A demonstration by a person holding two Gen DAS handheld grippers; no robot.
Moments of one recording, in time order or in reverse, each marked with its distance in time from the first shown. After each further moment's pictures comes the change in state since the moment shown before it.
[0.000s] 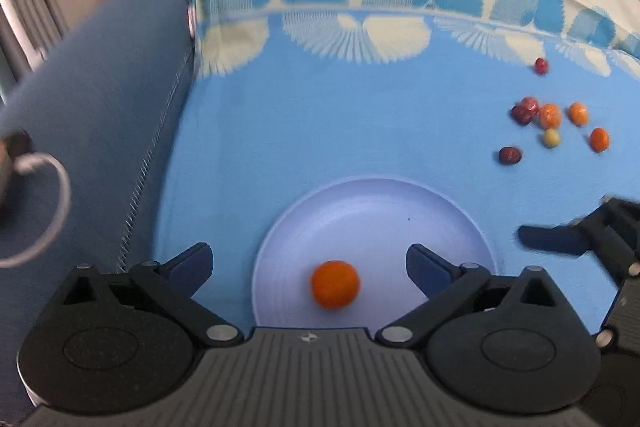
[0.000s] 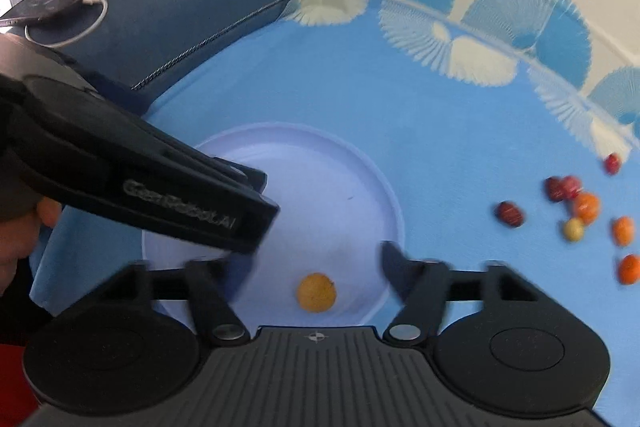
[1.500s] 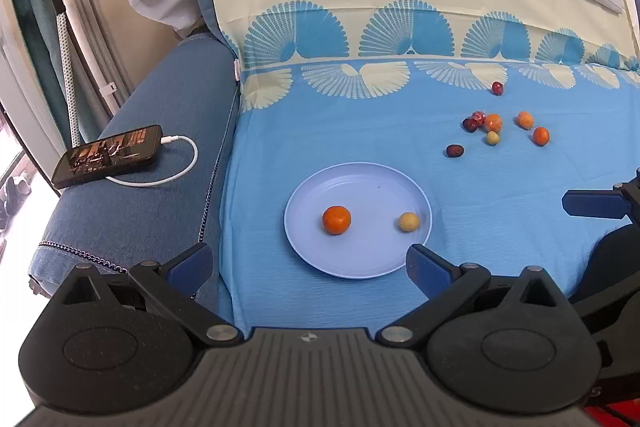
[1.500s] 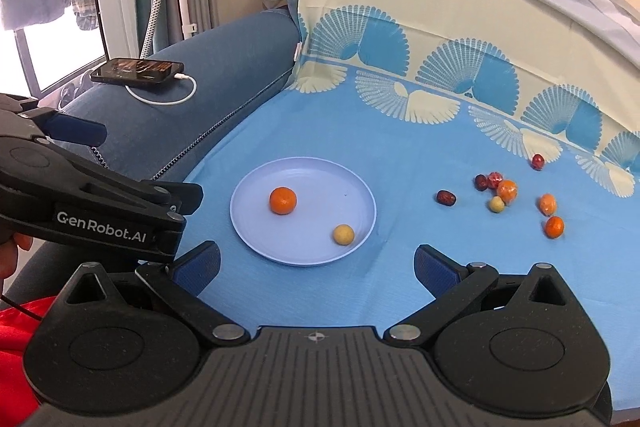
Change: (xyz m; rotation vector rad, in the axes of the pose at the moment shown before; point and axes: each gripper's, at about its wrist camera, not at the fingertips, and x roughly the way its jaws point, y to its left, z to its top) left arm -0.187 -0.022 -0.083 -0.006 -0.130 0.077; right arm -0.183 0.027 -0.070 0.072 -0.179 -0.018
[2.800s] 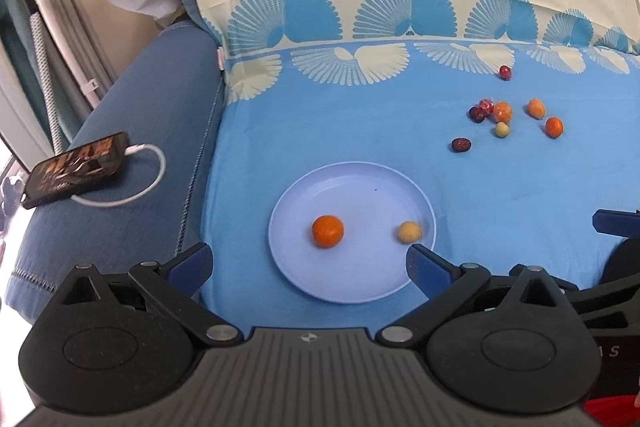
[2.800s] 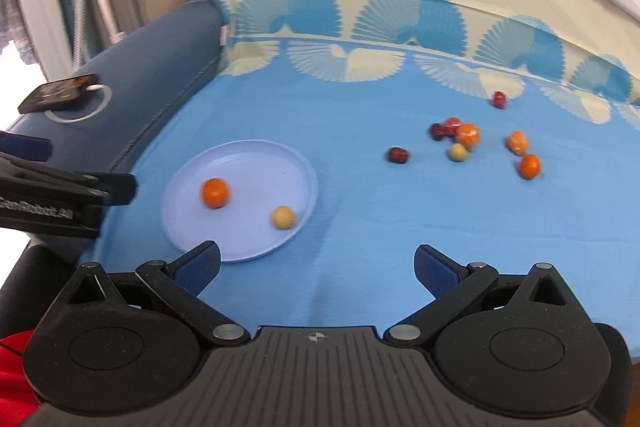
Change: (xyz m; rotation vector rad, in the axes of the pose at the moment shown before) left arm 0.057 -0.020 0.032 0.031 0.066 0.001; right arm 0.043 -0.062 -0.014 0.205 0.071 -0.096
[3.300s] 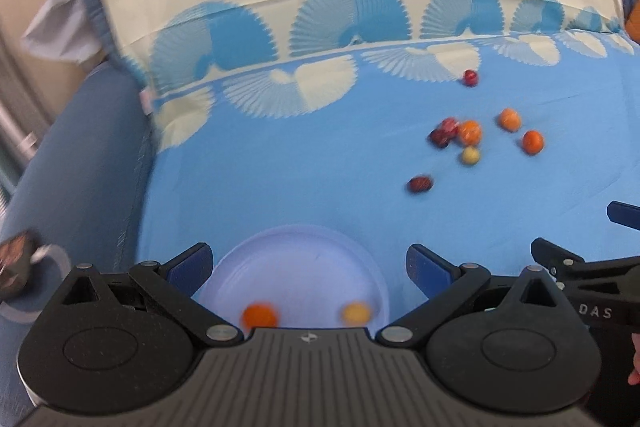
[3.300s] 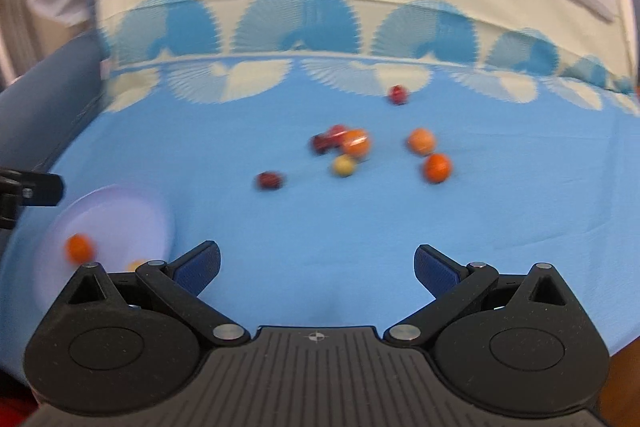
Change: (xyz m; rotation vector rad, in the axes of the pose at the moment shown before) left arm 0.074 -0.072 0.082 0.120 -0.016 -0.095; right arm 0.052 -0.098 0.016 0.142 -0.054 -0.225
